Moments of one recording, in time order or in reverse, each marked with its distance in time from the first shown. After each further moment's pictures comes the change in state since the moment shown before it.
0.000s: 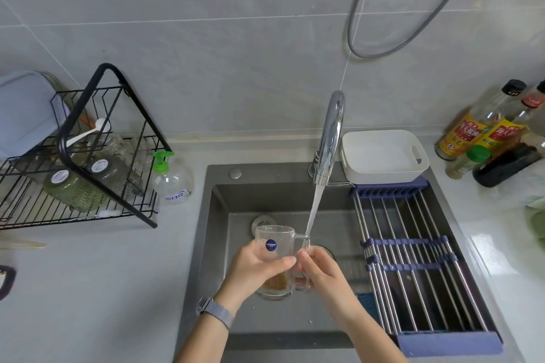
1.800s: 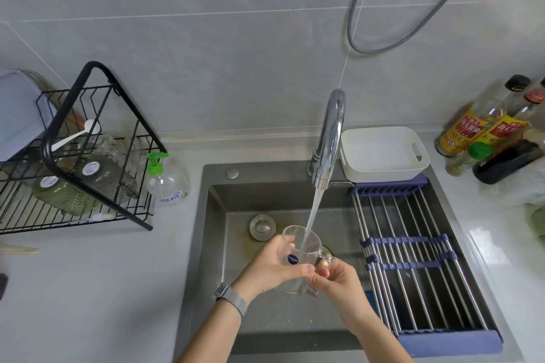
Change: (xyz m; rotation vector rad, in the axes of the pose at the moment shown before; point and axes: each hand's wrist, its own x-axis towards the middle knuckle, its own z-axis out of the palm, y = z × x) left_hand 0.026 0.006 0.019 0.053 -0.310 0.027; right_hand 0.012 0.035 -0.028 0.136 0.029 -0.041
